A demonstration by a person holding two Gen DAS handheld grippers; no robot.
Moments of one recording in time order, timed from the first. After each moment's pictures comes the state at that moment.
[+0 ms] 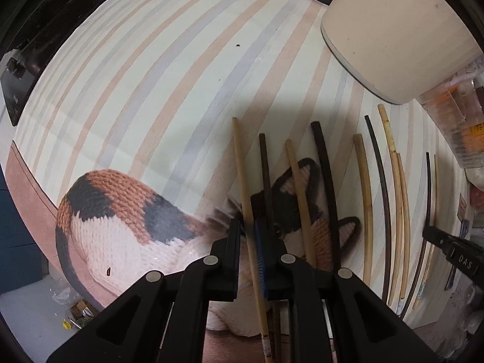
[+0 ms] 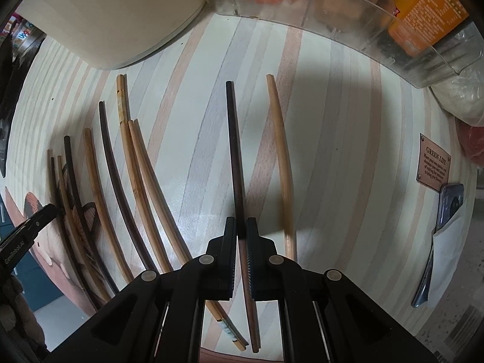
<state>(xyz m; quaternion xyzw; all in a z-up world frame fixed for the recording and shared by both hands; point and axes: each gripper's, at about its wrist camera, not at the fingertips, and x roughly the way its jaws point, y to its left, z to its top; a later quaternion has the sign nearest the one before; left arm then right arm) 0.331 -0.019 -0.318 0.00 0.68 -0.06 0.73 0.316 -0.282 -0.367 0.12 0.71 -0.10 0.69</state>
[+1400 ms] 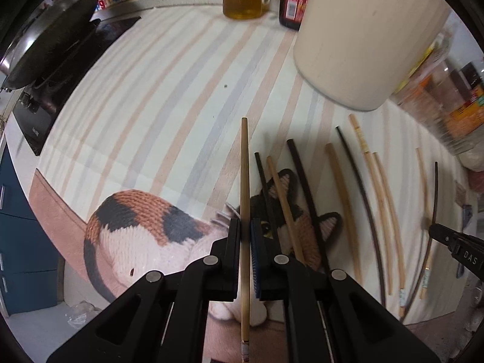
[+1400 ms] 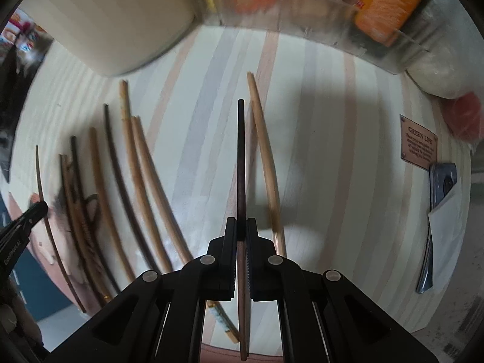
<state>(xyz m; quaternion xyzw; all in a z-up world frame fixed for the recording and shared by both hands) 0.302 -0.043 -0.282 0.04 0.61 -0.07 0.79 0.290 -0.240 -0.346 0.15 0.66 -0.11 0.73</state>
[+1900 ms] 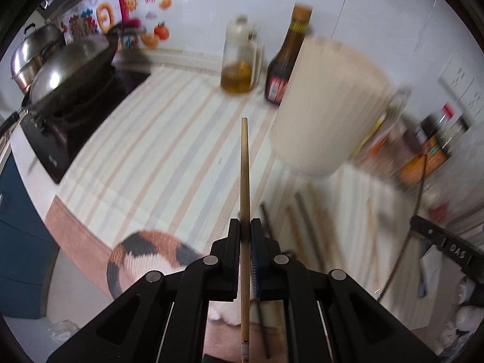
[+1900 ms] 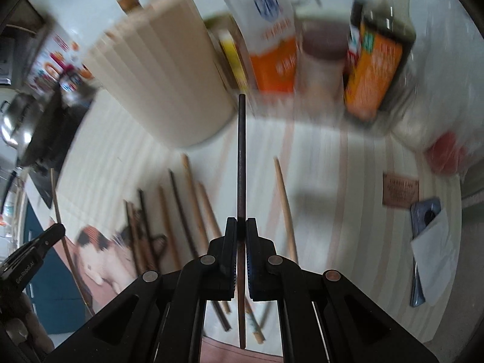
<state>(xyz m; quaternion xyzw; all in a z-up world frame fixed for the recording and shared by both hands) 0.294 -0.034 -0.174 -0.01 0.52 -0.10 0.85 0.282 -0.258 -0.234 0.18 0.54 -0.07 0.82</state>
